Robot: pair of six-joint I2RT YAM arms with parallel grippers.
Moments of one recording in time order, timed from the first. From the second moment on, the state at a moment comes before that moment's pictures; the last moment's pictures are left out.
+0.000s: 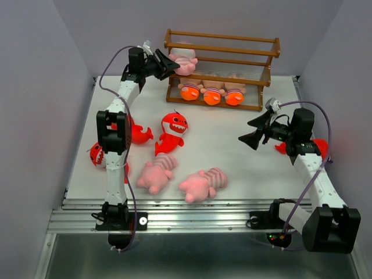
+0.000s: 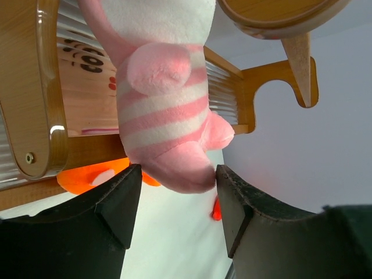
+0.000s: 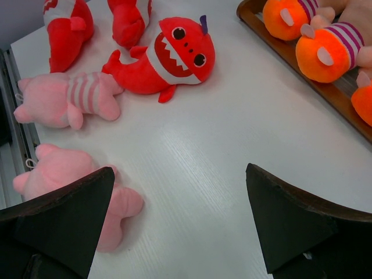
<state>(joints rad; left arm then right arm) -0.14 2.33 2.13 -0.06 0.68 -0.94 -0.07 1.04 0.76 -0.08 -1.08 -0.17</state>
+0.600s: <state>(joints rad) -0.15 2.34 2.17 -0.07 0.69 -0.94 -0.07 1.04 0.76 -0.08 -1.08 -0.18</state>
